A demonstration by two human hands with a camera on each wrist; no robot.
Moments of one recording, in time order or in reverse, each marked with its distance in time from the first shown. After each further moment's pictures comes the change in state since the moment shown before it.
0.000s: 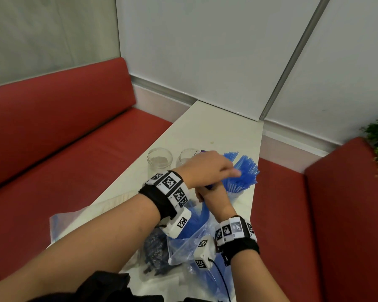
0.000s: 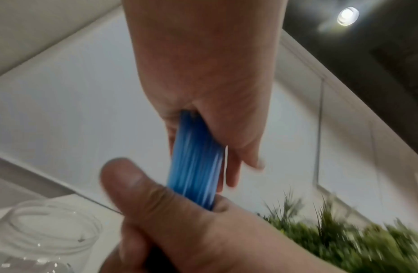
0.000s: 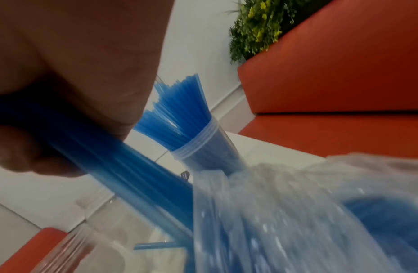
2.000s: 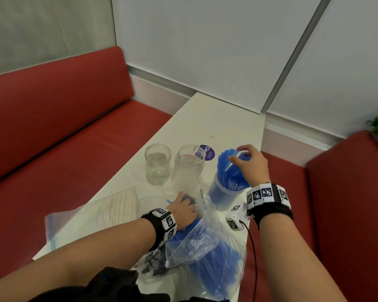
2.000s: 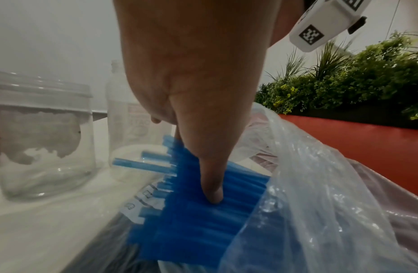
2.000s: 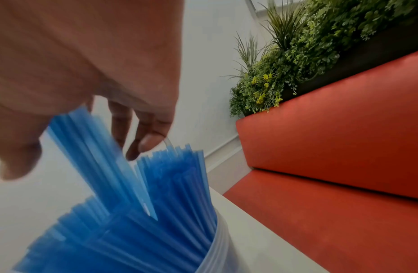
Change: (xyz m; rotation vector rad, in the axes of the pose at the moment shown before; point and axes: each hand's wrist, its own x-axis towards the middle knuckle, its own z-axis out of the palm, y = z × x) left_hand -0.067 -0.080 0.140 0.716 -0.575 0.035; right_hand 0.057 -0.015 -0.106 -0.229 0.333 0.041
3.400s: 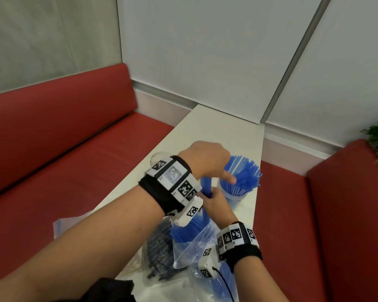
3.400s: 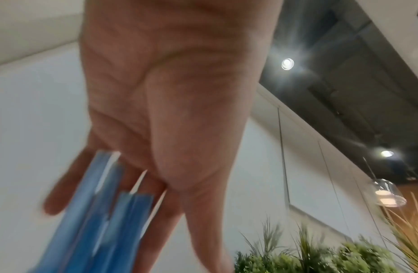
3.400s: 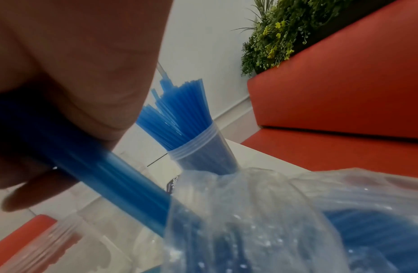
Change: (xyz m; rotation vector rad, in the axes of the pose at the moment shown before) left_hand -0.059 -0.053 -0.218 -0.257 0.264 -0.207; right_hand -0.108 -0.007 0.080 0.411 -0.422 -0.044
